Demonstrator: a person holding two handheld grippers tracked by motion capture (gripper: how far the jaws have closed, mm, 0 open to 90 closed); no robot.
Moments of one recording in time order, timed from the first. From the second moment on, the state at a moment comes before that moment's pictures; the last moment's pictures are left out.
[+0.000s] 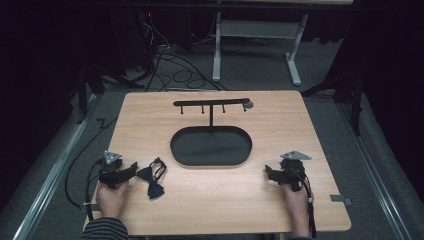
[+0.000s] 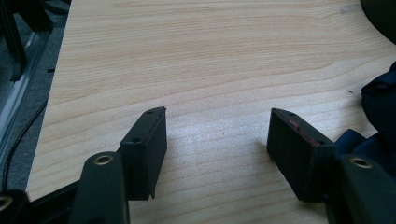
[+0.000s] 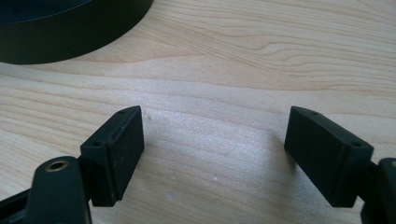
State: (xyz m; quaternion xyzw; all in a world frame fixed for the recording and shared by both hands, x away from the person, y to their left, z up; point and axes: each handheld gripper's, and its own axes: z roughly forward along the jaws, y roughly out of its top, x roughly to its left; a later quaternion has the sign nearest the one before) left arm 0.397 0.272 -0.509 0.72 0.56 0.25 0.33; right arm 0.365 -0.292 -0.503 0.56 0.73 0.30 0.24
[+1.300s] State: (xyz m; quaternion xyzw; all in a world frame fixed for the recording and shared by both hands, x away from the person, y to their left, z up) left arm 0.386 0.280 -0.487 0.71 0.56 0.23 0.37; right arm 0.365 -0.290 -0.503 0.54 0.75 0.31 0.23
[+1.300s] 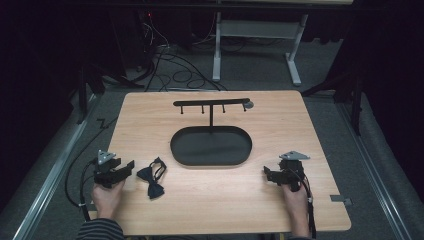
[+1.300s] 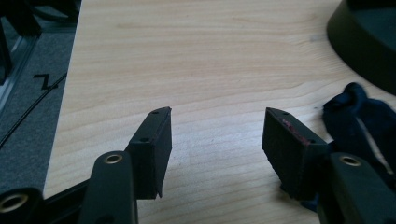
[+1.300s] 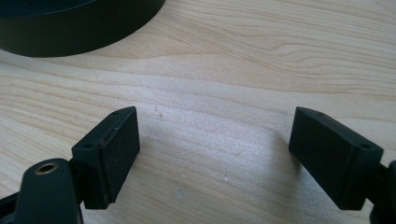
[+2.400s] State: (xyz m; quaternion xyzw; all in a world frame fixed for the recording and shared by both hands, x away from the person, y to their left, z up) left arm 0.385 0.221 -0.468 0.77 0.47 0.17 0.39; right arm 0.365 -0.291 -0.503 0.54 0.75 0.31 0.23
